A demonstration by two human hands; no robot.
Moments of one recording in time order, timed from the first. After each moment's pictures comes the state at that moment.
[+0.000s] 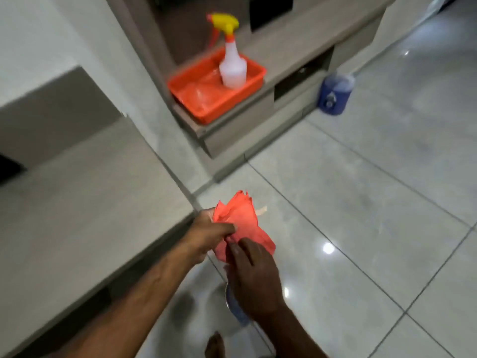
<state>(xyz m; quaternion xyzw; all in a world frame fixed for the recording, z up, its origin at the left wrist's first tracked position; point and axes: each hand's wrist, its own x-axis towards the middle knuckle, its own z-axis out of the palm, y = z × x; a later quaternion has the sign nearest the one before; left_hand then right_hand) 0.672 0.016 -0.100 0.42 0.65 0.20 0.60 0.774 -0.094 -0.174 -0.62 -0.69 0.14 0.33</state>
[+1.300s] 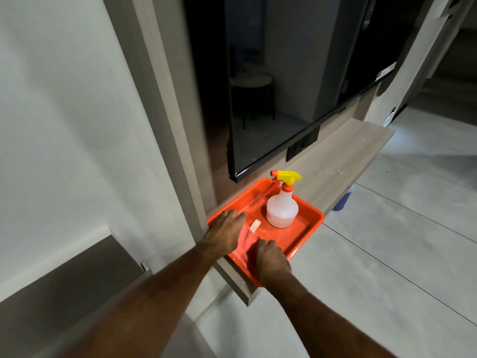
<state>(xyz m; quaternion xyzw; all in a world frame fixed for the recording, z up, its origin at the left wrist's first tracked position) 0.601 0.517 -0.107 0.90 0.44 0.04 0.04 0.714 0.405 -0.095 -0.80 -0.55 0.23 0.07</state>
